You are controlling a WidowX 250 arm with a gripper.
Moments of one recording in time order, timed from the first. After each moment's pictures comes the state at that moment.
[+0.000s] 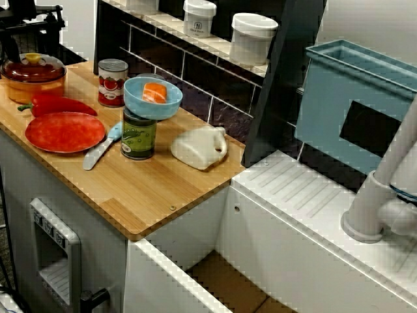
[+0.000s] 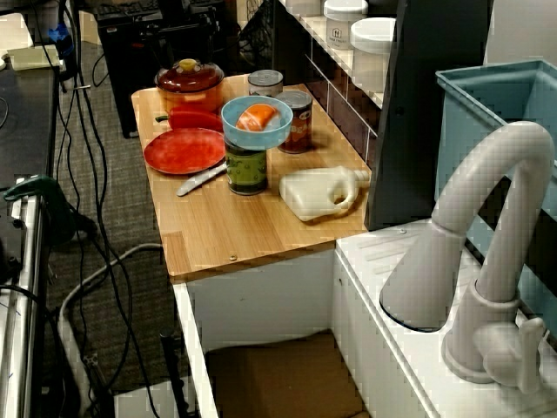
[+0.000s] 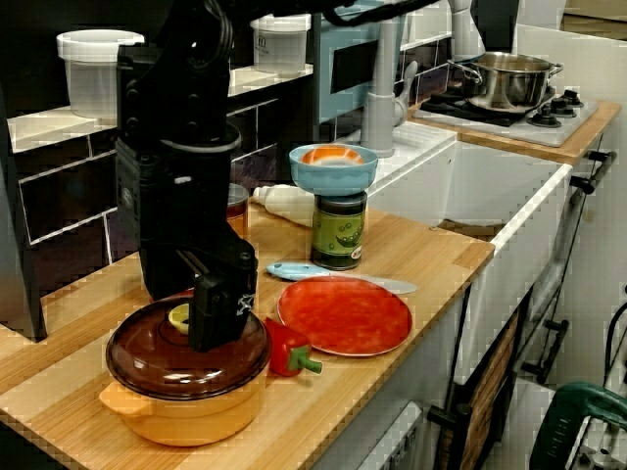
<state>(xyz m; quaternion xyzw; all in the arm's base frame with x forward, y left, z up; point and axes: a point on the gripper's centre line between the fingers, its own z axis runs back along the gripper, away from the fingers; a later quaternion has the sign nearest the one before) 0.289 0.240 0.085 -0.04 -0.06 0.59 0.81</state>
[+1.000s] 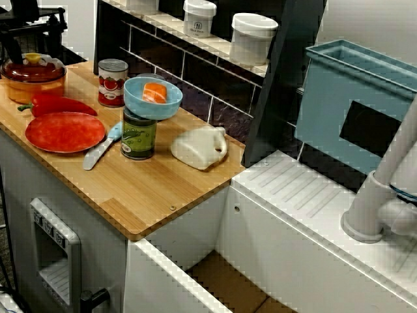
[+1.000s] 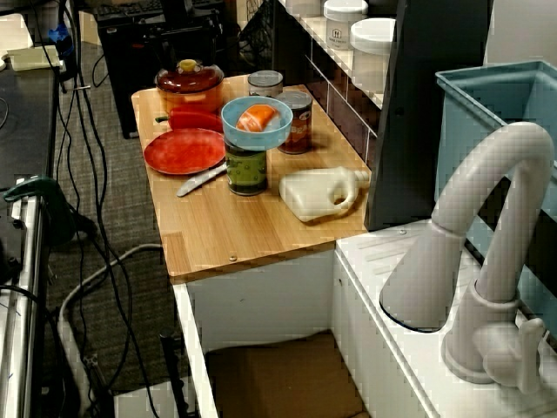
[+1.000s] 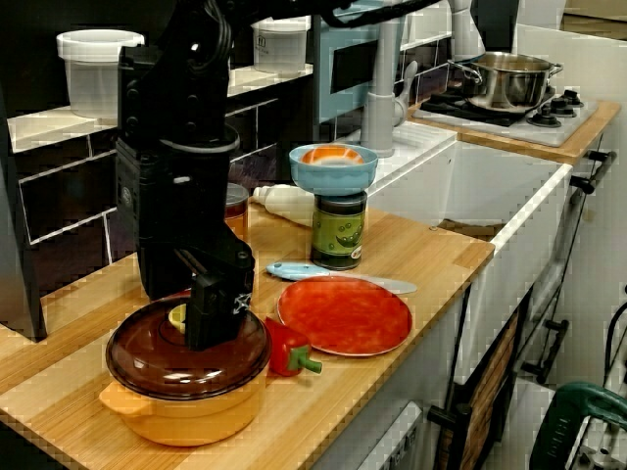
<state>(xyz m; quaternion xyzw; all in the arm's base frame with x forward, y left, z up) 0.293 0.239 0.083 -0.03 -0.07 0.58 0.81</state>
